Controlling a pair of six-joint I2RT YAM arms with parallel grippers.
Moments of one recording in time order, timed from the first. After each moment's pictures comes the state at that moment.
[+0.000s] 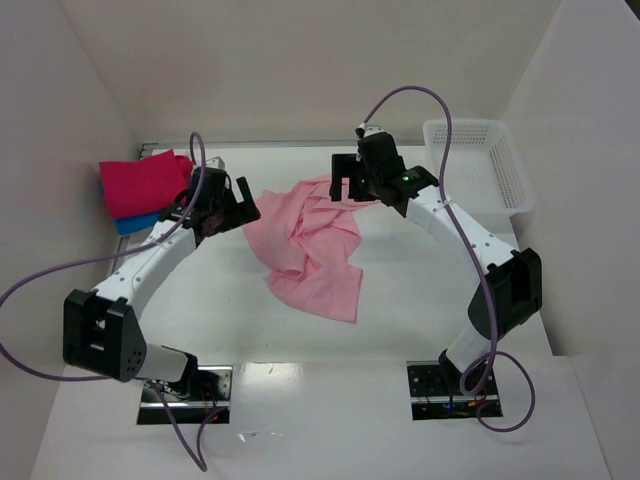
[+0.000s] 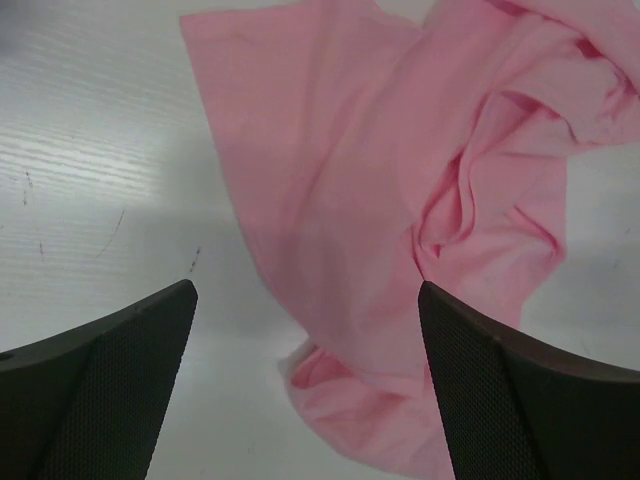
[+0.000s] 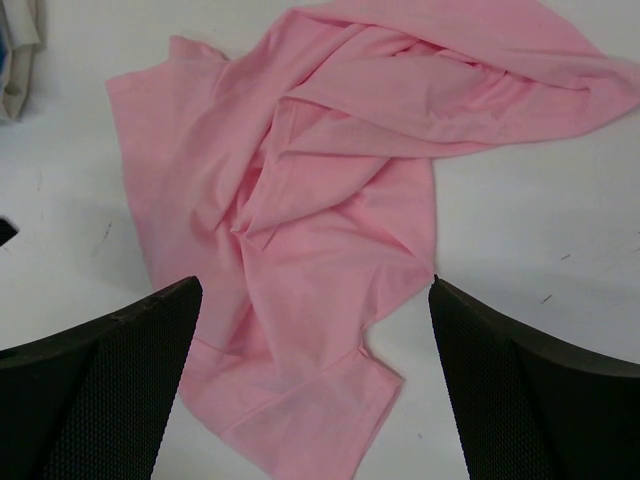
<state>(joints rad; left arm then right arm) -0.24 1.39 1.10 -0.46 -0.08 -0.57 0.52 1.63 1.51 -0.55 0.08 0.38</state>
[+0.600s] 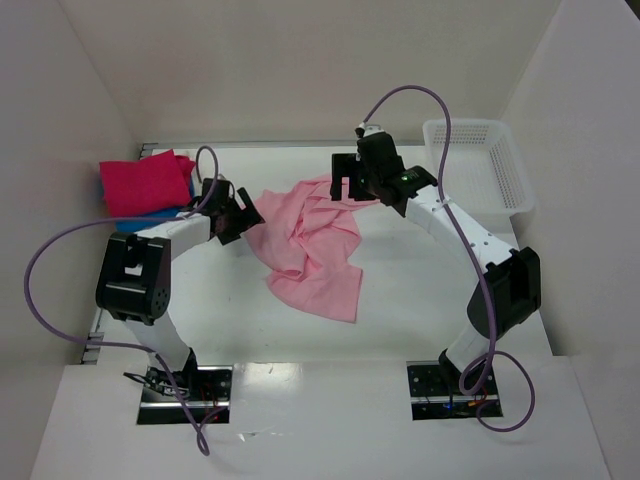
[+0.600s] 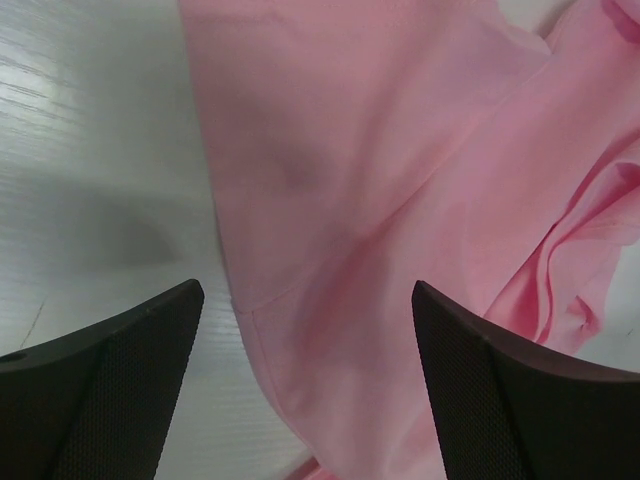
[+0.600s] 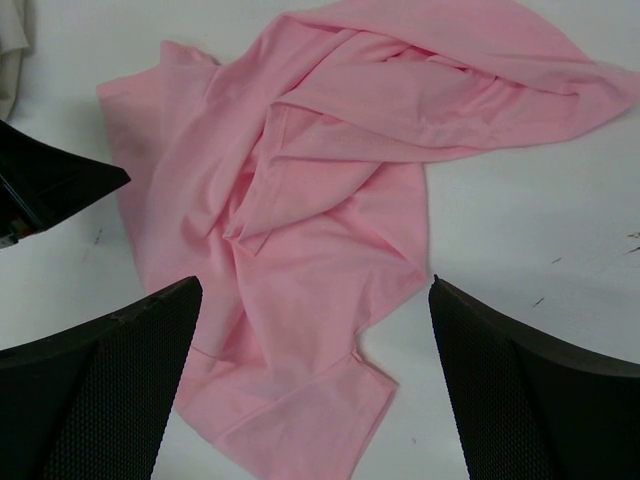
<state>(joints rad) -0.14 1.74 1.03 -0.14 0.08 -0.70 0.52 1.64 1.51 -0.54 0.10 0.37</state>
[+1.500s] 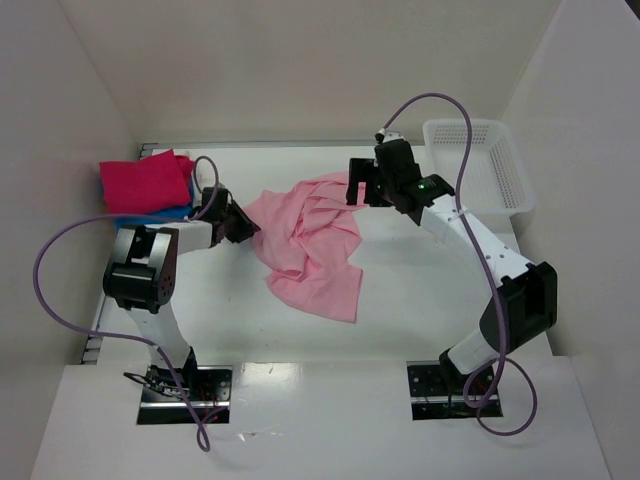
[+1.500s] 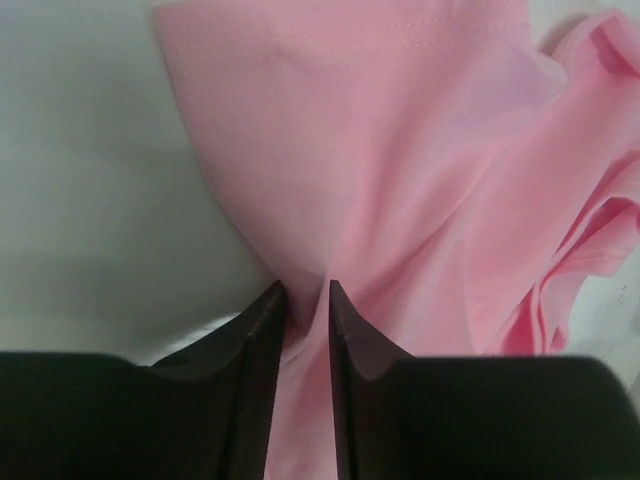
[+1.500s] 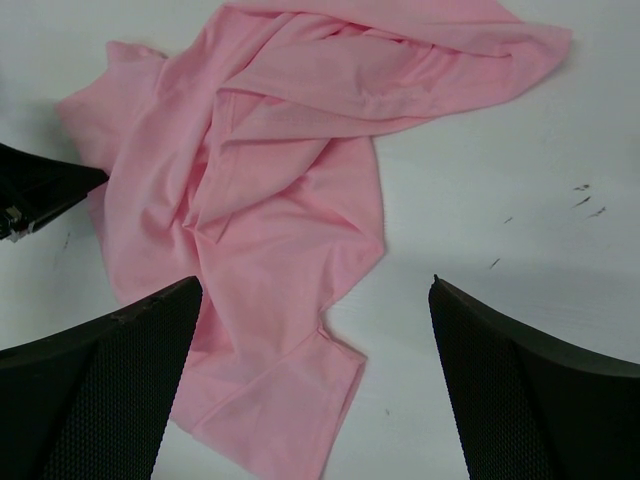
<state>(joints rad) -0.11 1.84 0.95 0.10 0.18 -0.81 0.47 1.54 1.40 -0.54 0.12 0.39</state>
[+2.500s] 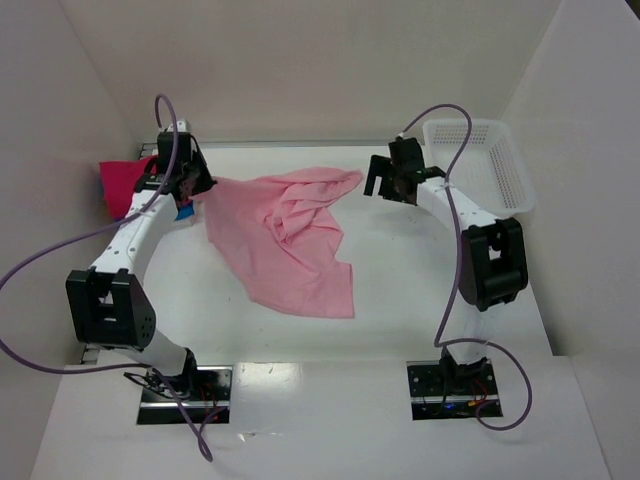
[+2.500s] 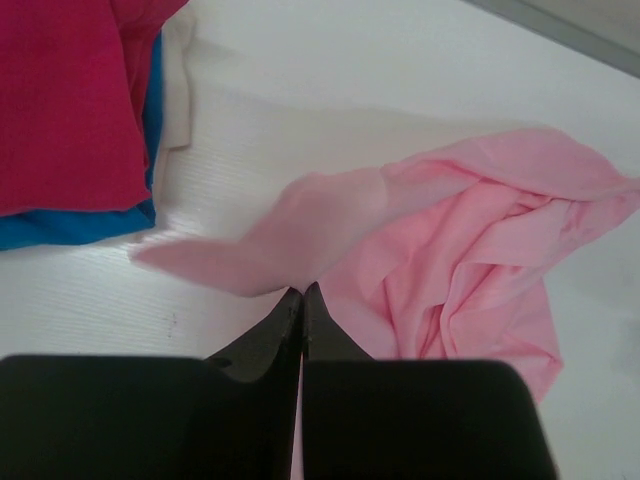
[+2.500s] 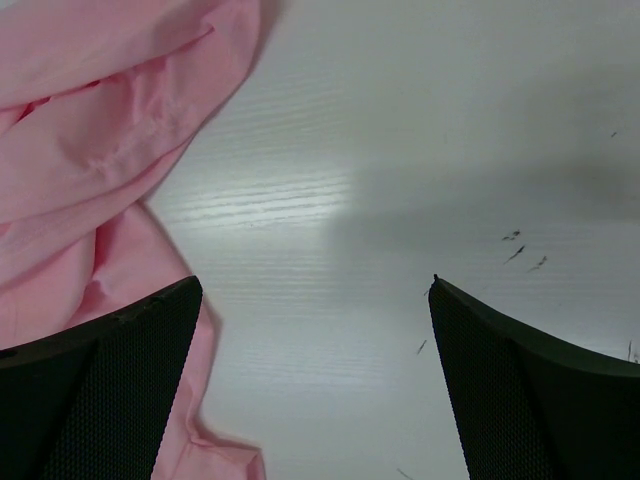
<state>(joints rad) -0.03 1.54 1.36 -0.44 -0.09 -0.40 0.27 1.82 1.42 -0.40 0.10 0.41</state>
